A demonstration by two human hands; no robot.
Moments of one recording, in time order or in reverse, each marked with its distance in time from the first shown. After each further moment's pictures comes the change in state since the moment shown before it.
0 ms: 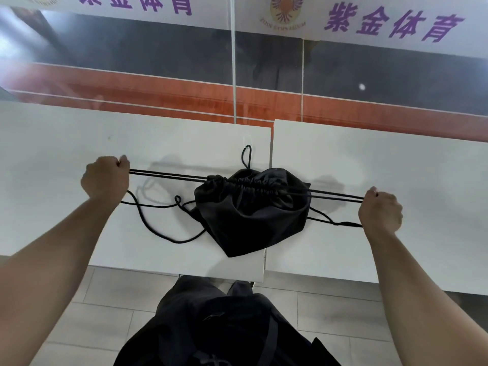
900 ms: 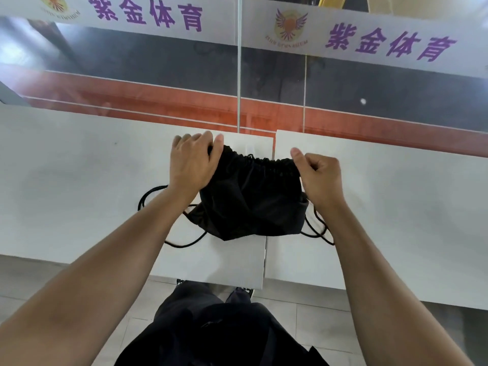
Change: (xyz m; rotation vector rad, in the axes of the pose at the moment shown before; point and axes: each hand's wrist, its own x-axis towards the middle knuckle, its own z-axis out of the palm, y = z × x) left_hand -0.079 0.152 -0.022 -0.228 0.163 0.597; right_hand -0.110 -0.122 -0.026 0.576 -0.363 -0.727
